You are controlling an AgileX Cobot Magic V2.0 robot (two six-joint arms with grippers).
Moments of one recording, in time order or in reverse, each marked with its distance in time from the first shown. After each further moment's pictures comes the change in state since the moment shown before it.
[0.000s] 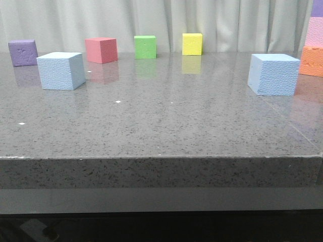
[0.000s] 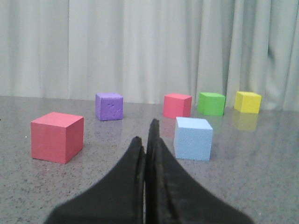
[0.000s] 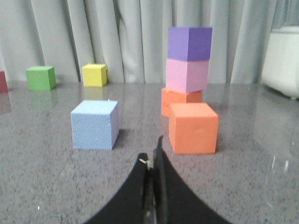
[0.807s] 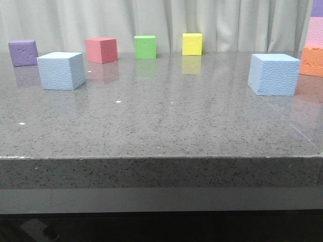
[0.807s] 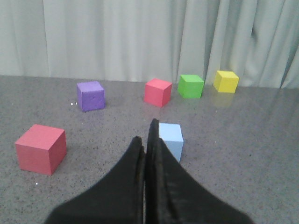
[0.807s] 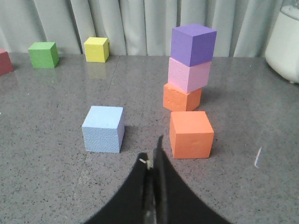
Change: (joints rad) left arm -0.002 0.394 -0.710 -0.020 0.617 -0.010; right arm 0.000 0.361 -0.638 0.003 0.583 -0.007
